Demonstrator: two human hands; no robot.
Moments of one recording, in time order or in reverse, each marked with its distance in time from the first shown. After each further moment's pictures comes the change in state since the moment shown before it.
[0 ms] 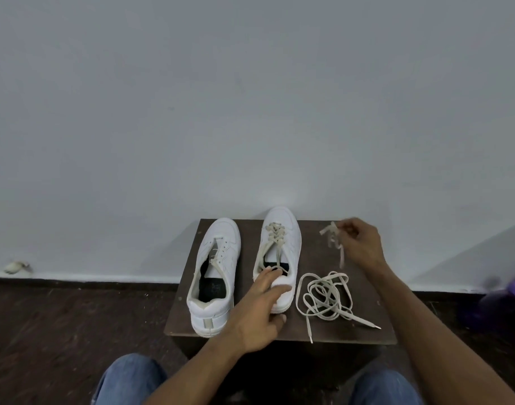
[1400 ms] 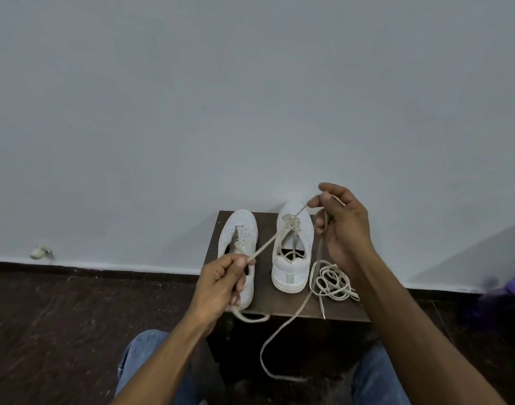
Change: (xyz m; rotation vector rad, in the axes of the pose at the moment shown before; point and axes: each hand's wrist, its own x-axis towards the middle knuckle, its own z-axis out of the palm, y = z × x) left_hand -0.077 0.016 -0.089 -0.860 0.409 -0.249; right_hand -0.101 -0.139 0.032 0.787 -0.143 0.058
